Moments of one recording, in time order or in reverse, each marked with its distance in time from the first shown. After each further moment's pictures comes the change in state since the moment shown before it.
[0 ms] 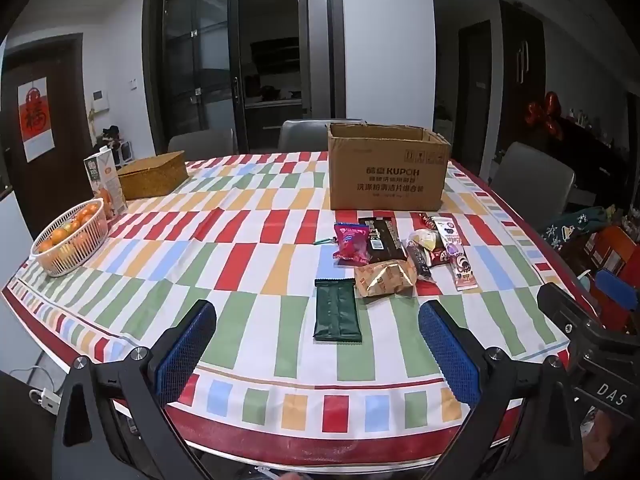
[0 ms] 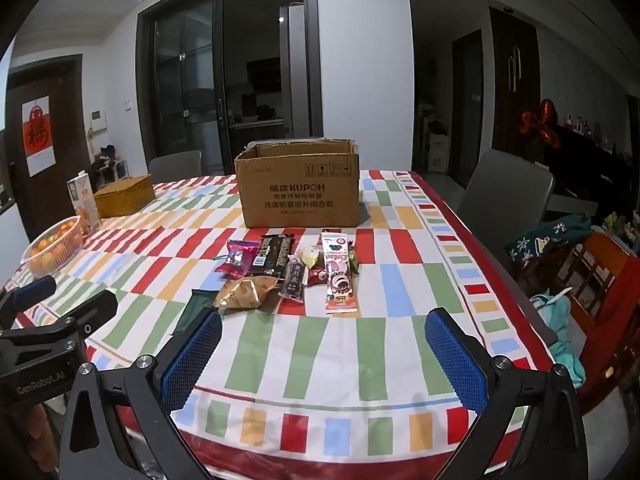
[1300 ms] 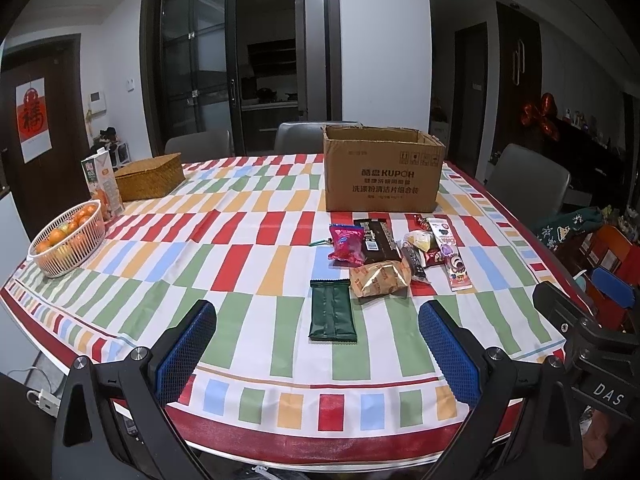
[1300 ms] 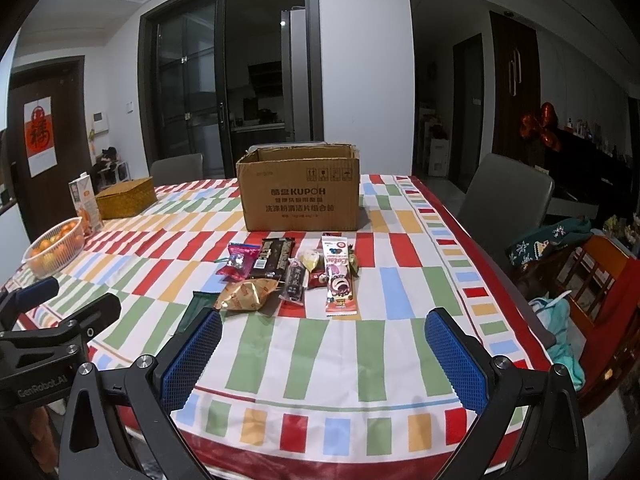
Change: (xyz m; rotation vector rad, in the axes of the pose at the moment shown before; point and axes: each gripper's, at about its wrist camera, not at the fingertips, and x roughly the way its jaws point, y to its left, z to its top) left arm -0.001 0.001 0.002 0.010 0.017 -0.010; right arm -0.004 0.002 -0.001 0.003 -0.010 0.007
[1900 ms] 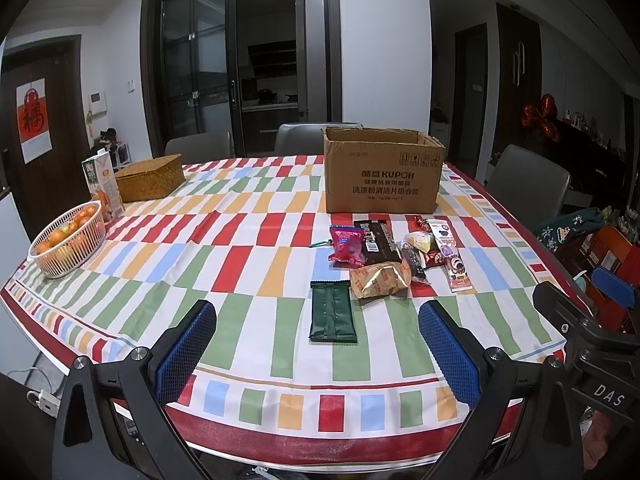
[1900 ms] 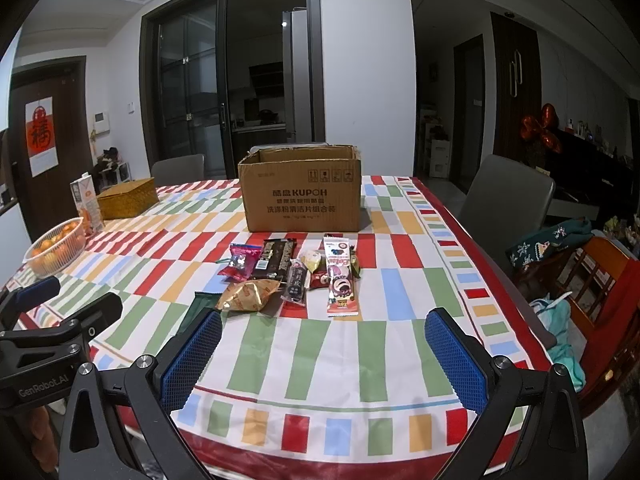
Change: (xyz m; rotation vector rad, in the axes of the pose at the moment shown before) left arm -0.001 0.000 0.000 0.002 -0.002 0.004; right arm -0.001 -0.002 0.001 -0.001 -0.004 0.001
